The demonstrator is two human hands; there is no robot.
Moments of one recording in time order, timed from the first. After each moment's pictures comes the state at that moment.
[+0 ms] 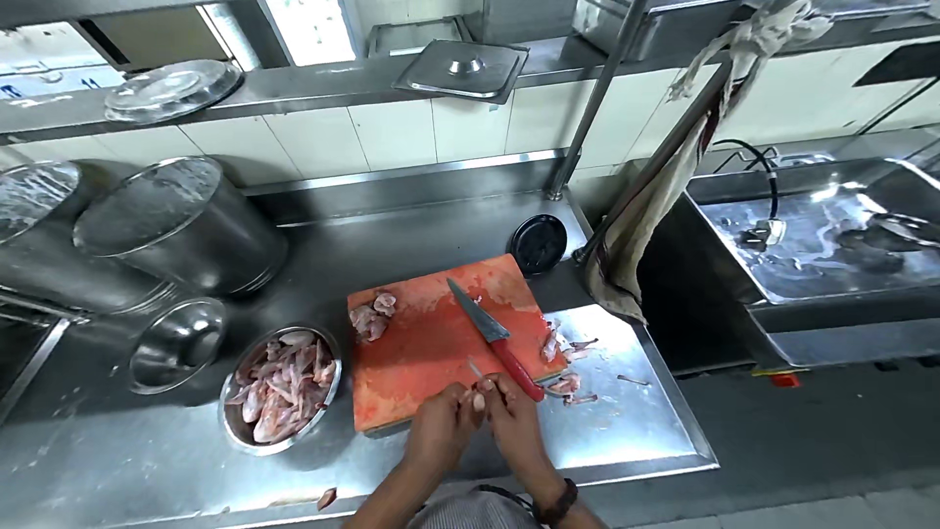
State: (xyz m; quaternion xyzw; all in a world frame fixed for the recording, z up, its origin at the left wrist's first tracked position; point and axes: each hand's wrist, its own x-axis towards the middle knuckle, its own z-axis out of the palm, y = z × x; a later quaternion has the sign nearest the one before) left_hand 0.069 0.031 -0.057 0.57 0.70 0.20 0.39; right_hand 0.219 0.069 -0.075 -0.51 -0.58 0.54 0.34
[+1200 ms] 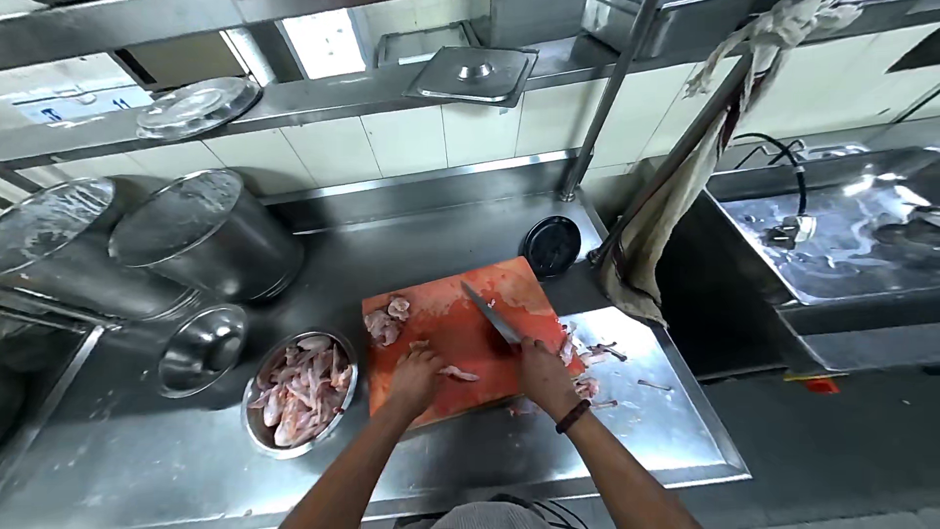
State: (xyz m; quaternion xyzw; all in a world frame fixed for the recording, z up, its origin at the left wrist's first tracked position) left_hand -0.024 0.085 -0.113 0.69 0.68 -0.03 0.23; right_hand 0.223 0.164 -0.082 -0.61 -0.73 0.28 -0.09
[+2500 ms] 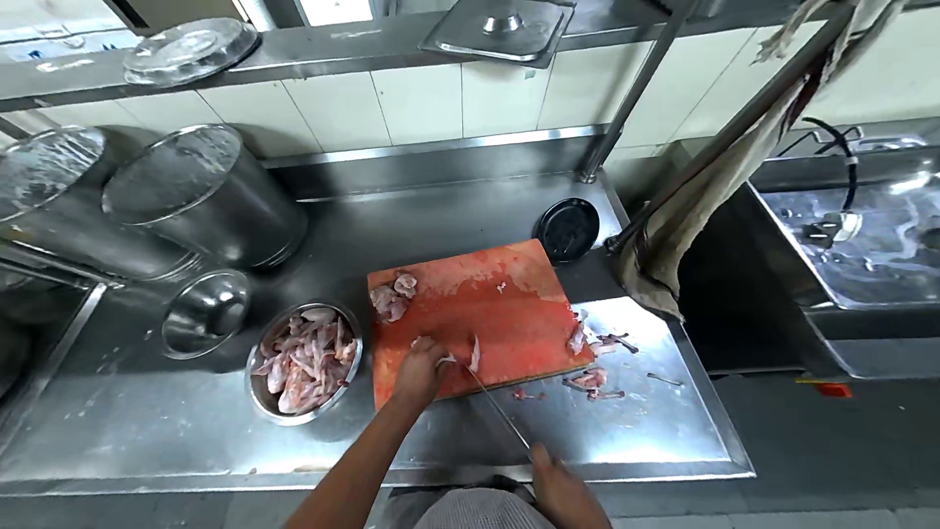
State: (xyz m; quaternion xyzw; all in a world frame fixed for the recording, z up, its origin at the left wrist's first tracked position) left_hand -0.019 0.063 -0.138 0.63 0.73 0.09 0.25; right_hand 0.273 0.003 -0.103 -0.57 -0.70 0.36 -0.22
